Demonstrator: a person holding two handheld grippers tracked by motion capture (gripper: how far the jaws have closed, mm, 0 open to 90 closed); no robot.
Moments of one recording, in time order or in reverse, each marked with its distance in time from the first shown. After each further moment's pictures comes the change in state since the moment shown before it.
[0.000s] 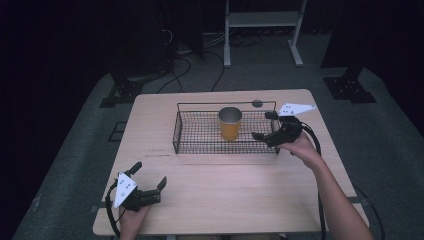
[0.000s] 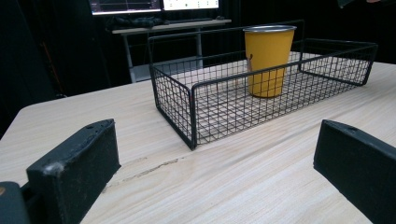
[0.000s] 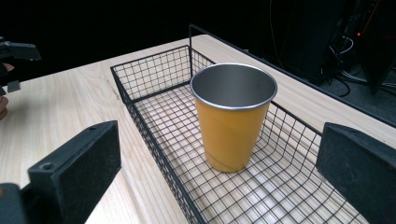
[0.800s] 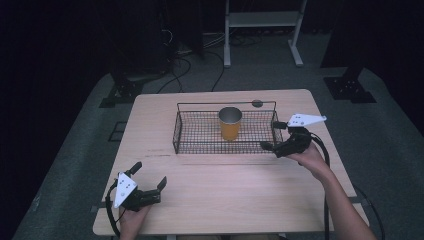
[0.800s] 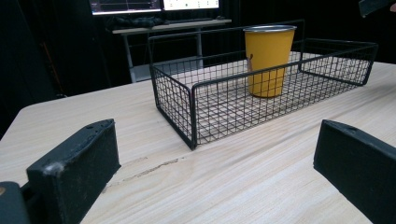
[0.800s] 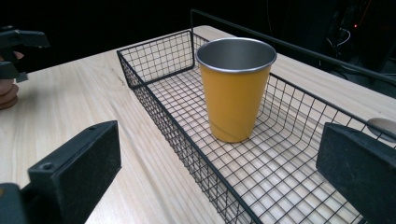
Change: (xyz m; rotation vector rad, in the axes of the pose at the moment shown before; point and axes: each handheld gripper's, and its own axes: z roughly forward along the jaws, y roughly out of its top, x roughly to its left) left arm 0.000 0.000 0.000 -0.001 0.002 -0.001; right arm 0.008 -0.028 -0.024 -0.010 -0.012 0.031
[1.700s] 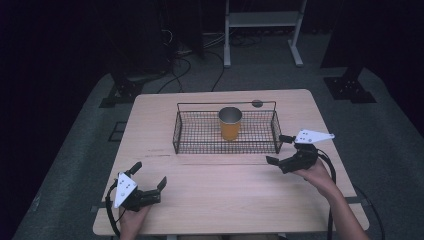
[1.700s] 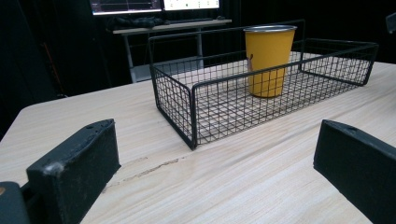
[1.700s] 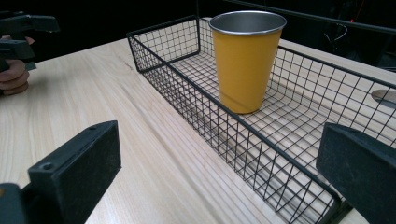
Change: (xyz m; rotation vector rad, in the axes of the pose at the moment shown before) left arm 0.000 0.000 0.000 -0.002 0.001 0.001; right arm 0.019 -0.036 -0.020 0.008 -0.010 0.018
